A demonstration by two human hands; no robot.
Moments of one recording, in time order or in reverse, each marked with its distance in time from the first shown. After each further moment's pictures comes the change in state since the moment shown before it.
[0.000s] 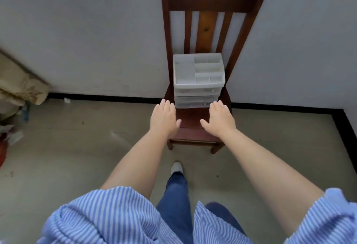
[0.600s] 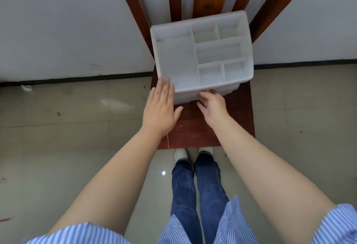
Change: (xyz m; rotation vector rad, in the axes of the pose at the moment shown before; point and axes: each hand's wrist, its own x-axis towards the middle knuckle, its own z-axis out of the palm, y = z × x) left_hand 0.212 -0.029 0.095 -0.114 -0.106 0.146; right_hand 0.234 0.007 0.106 1.963 -0.067 0.937
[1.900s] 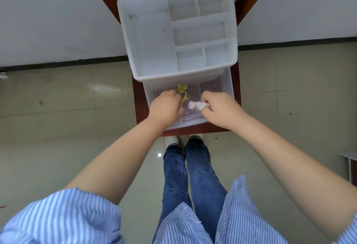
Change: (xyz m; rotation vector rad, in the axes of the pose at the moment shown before) left_hand 0.025 0.054 0.034 -0.133 -0.197 0.076; right_hand -0.030 -0.043 -0.068 -1.782 -0.335 -0.499
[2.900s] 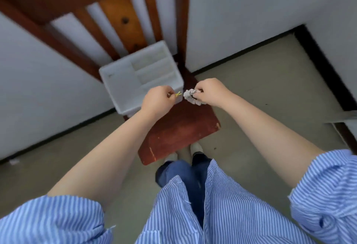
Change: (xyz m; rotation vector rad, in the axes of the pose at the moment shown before) left_hand -0.027 0.094 -0.135 -0.183 0.038 0.032; right_hand -0.071 0.001 -0.091 0.089 0.289 0.208
